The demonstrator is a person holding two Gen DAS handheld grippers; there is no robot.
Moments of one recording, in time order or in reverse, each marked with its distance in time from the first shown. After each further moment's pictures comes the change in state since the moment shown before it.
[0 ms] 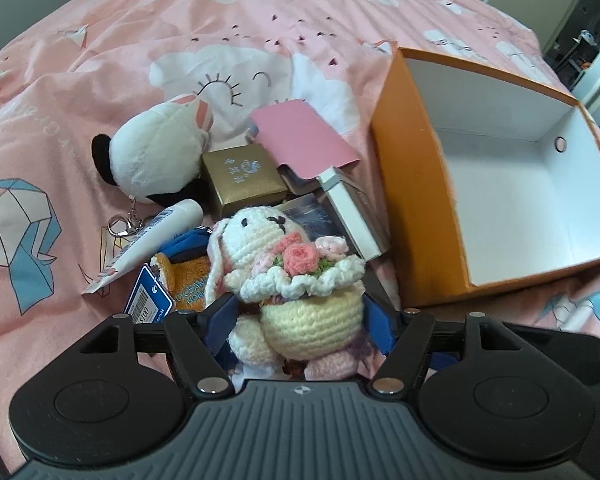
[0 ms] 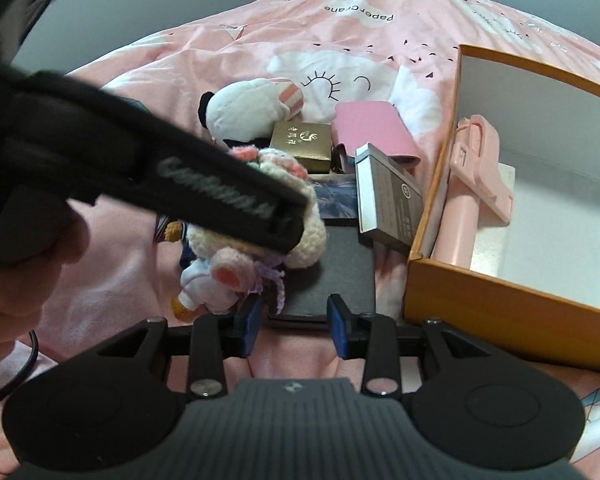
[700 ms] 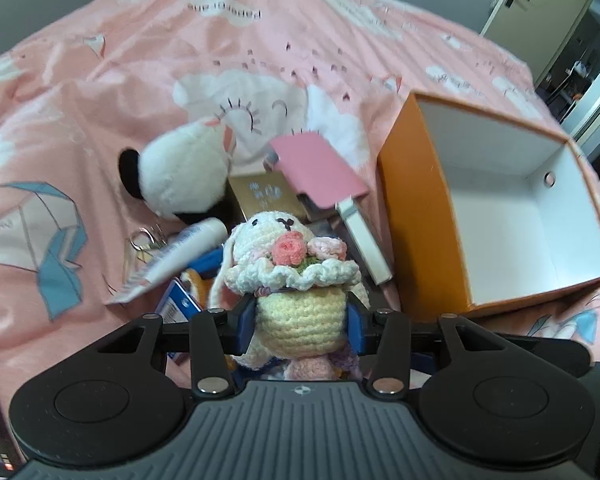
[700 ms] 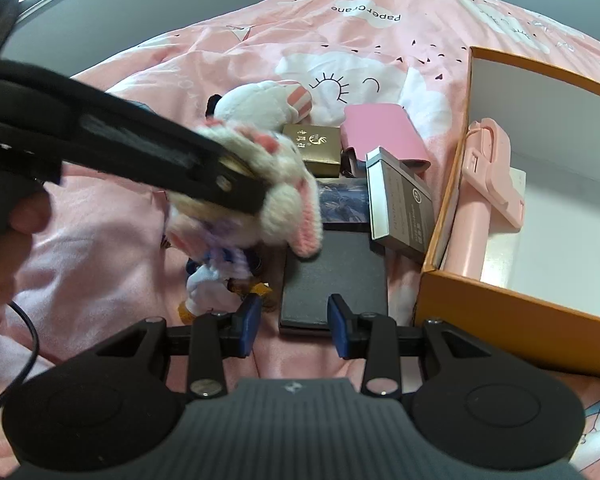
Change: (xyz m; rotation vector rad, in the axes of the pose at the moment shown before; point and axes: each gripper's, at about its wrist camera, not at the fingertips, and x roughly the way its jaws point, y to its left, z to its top) left arm -0.034 0.033 -0.001 -0.037 -0.108 -0.067; right arm 0.003 0.002 0.006 0.014 -0.004 0.022
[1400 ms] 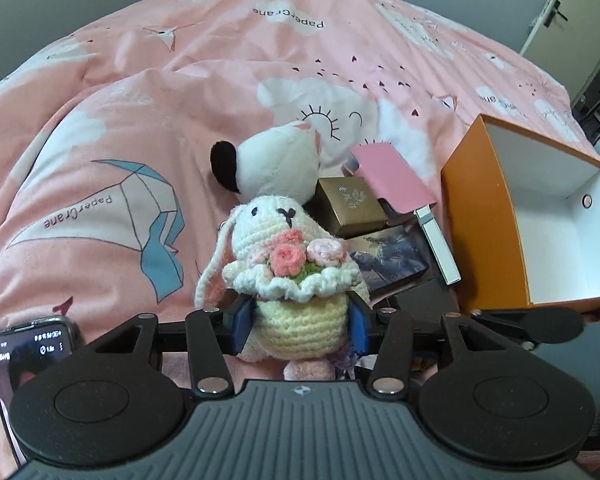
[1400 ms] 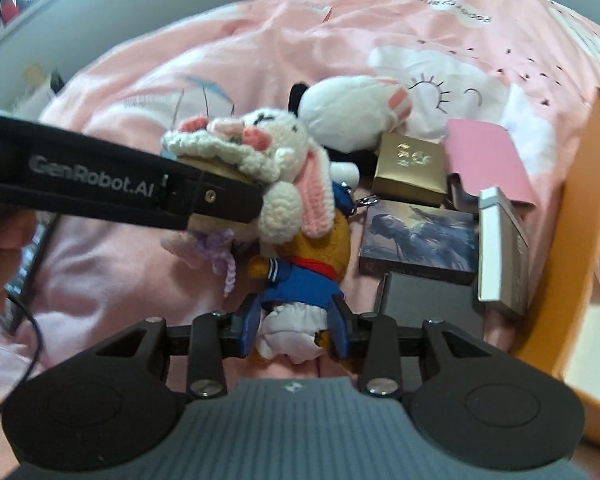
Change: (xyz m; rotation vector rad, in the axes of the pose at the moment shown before) left arm -0.011 0.048 -0.008 -0.050 -0.002 0.112; right arm 0.046 0.047 0.031 -0.162 0.088 0.136
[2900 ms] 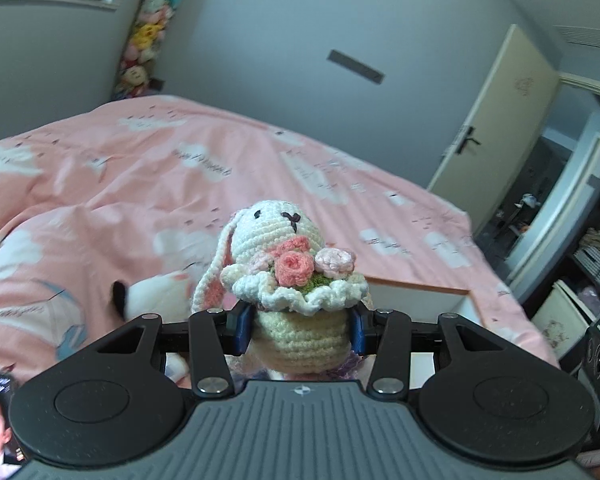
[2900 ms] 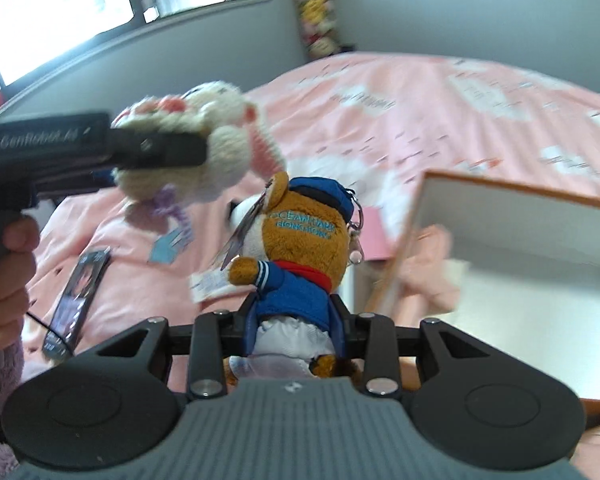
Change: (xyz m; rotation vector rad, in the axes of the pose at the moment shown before) left arm -0.106 -0.068 0.012 -0.057 -0.431 -0.288; right arm -0.181 -0.059 -0.032 0.145 -0.299 -0.142
